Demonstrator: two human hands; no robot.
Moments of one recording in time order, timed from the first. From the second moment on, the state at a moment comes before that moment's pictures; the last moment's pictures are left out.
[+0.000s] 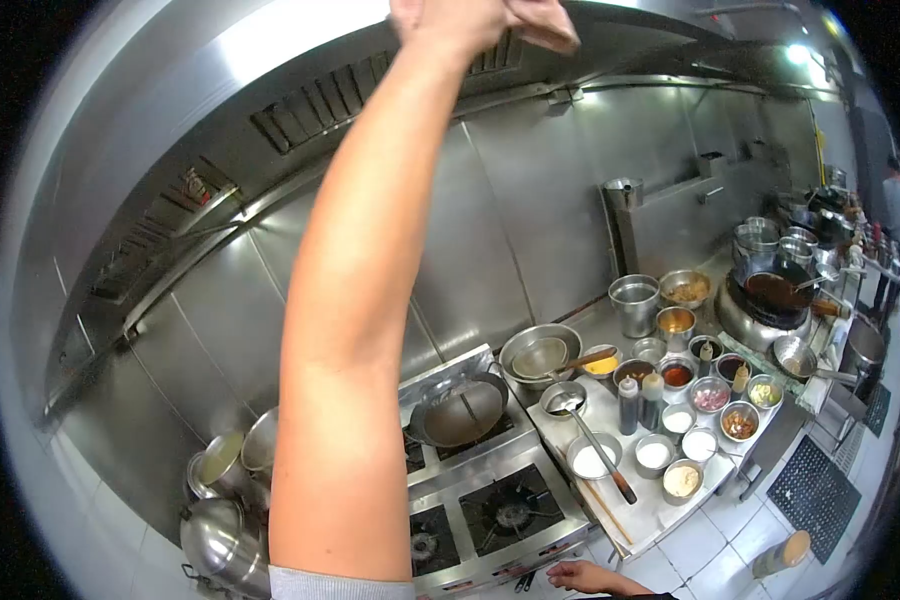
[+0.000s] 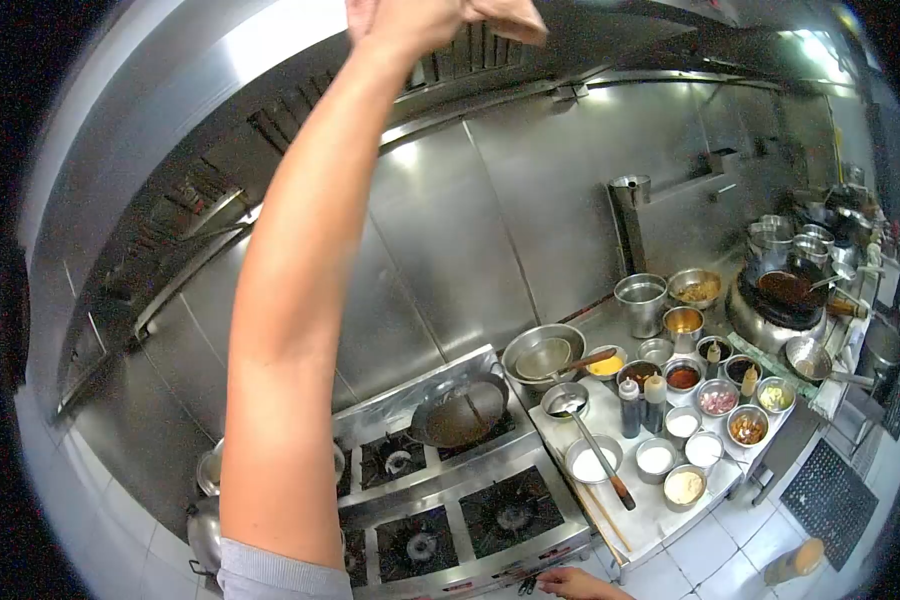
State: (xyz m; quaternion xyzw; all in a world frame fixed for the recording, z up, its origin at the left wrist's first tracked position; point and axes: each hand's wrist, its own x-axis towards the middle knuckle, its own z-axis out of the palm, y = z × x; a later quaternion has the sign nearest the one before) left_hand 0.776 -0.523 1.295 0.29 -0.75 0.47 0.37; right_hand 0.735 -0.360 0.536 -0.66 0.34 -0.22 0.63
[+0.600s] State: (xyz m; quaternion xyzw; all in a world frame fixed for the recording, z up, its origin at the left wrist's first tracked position) left_hand 1.312 -0.417 1.338 0.18 -0.47 0.69 0.52; right_hand 0.659 -0.363 0.487 -0.63 0.41 -0.14 0.64
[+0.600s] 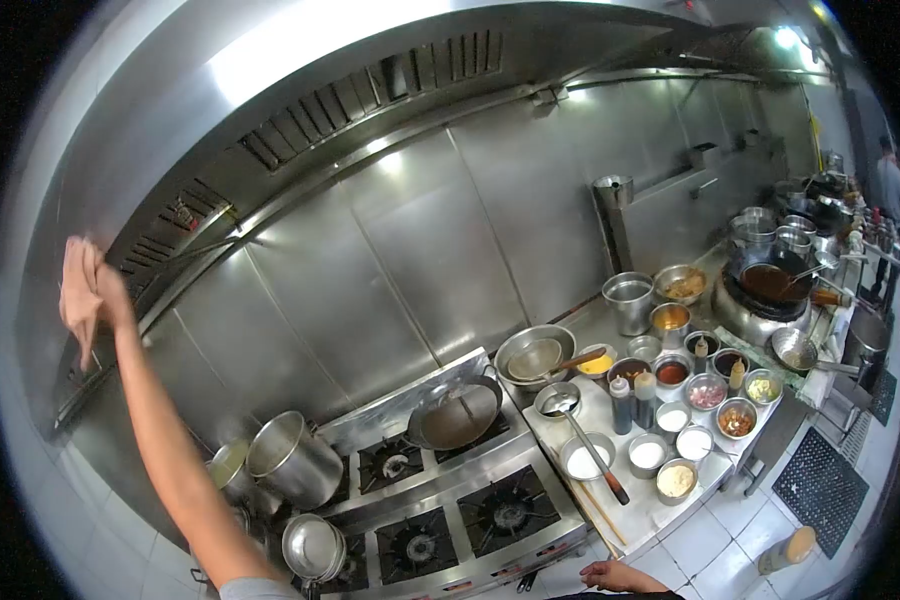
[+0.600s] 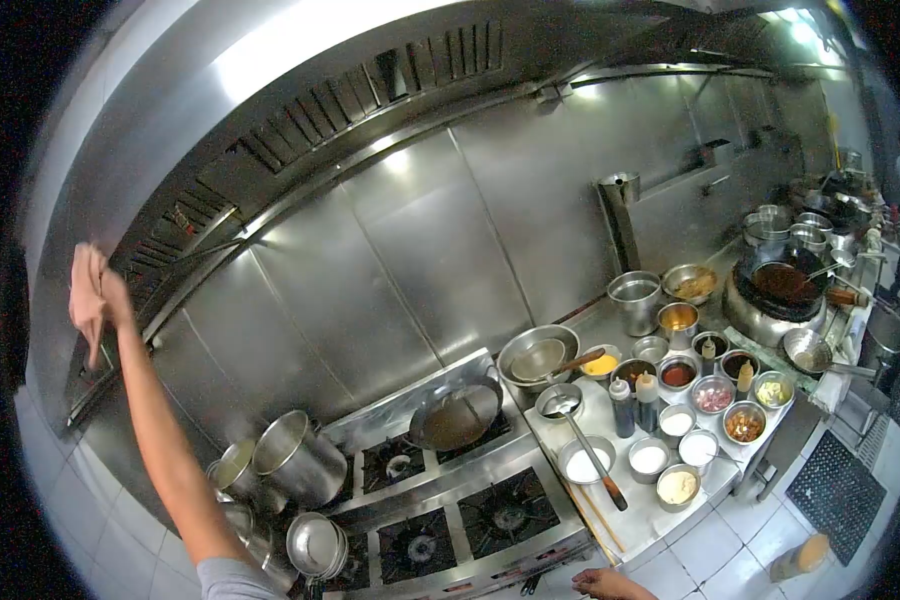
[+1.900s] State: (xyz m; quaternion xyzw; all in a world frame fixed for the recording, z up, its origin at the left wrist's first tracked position) left_hand 0.968 -0.223 0.576 0.41 -0.22 -0.62 0.63; right_hand 0.799 -0.312 0.565 -0.53 0.29 -0.18 0.78
